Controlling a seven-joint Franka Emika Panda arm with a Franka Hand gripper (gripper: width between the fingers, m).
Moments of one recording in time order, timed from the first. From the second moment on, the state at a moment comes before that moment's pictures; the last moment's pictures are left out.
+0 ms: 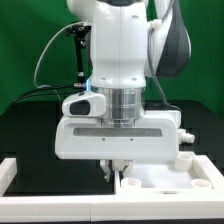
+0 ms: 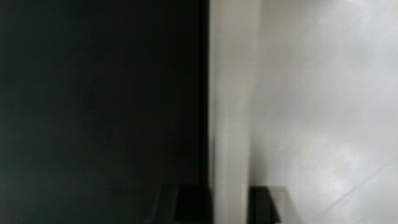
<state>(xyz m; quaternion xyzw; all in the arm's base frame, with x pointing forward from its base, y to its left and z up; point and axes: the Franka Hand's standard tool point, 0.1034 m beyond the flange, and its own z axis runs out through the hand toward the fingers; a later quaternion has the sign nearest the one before) 0.595 -0.020 0.012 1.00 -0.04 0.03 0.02</state>
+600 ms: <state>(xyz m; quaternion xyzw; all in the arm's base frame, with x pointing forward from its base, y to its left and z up) 0.597 -0.021 0.009 1.00 -0.05 0.03 0.03</state>
